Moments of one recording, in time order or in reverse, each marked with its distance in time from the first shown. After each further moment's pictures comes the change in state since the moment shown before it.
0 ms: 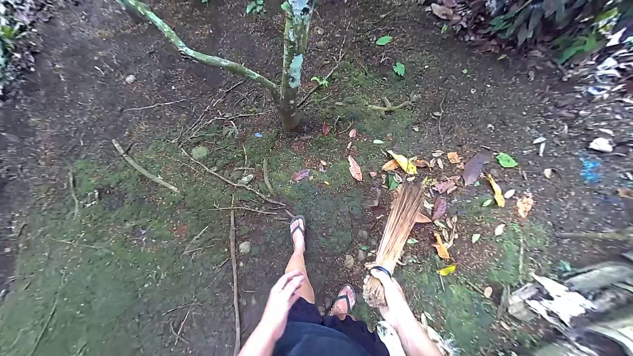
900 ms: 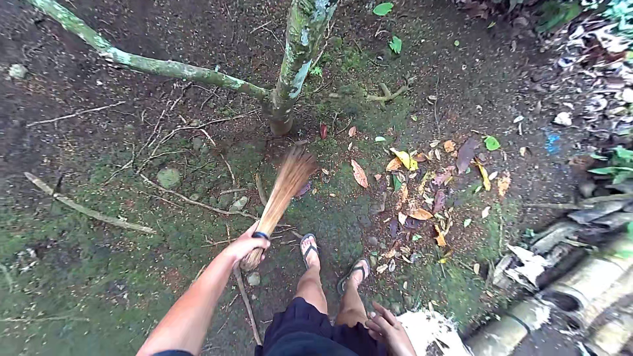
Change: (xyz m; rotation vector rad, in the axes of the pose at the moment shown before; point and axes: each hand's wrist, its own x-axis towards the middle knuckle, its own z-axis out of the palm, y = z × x) left_hand 0.345 0.309 -0.156 0.529 -0.308 -0.338; right_hand 0.015 -0.026 0.202 -0.275 0.200 0.238
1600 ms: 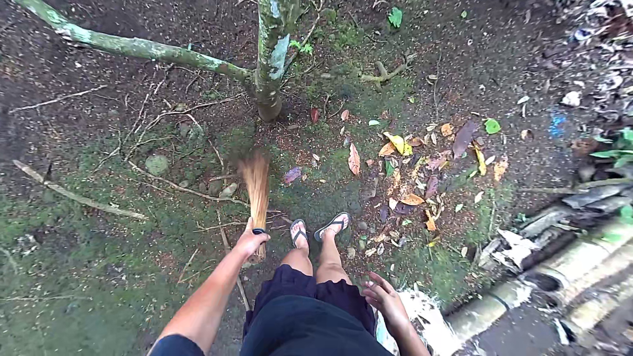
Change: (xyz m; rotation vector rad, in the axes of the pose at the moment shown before) left_hand 0.021 -0.022 0.084 0.112 0.274 -0.109; right_hand 0.045 -0.030 -0.061 0.048 0.030 -0.049
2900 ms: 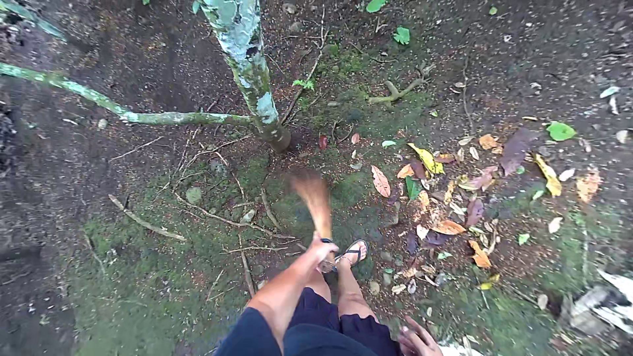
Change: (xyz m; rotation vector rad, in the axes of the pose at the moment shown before) left_hand 0.020 0.147 0.216 -0.099 -0.117 0.056; right_hand 0.049 -0.044 -0.098 -0.004 -0.091 0.045
